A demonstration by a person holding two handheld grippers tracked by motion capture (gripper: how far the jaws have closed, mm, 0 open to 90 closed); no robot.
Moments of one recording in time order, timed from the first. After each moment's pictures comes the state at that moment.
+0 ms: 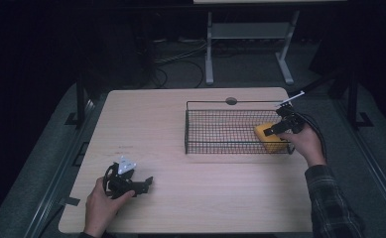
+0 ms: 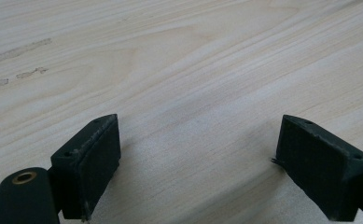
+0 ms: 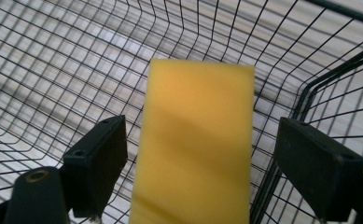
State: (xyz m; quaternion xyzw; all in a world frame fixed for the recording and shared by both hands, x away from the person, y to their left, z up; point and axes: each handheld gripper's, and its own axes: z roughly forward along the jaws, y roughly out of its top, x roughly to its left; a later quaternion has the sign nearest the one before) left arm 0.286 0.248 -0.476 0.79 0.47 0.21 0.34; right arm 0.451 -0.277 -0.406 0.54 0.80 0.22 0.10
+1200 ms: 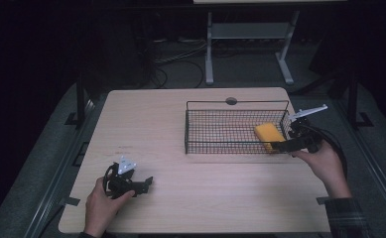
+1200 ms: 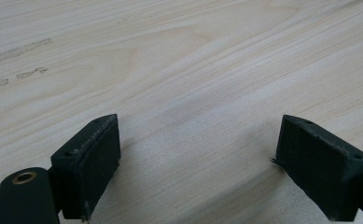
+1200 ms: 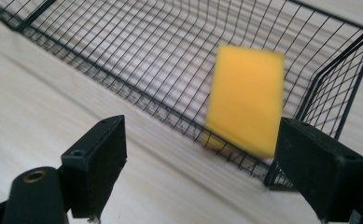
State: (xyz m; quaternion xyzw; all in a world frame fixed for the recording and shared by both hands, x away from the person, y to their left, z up) left arm 0.286 0.248 -0.476 0.79 0.47 0.21 0.34; right arm 0.356 -0.278 -0.362 0.49 0.81 0.29 0.13
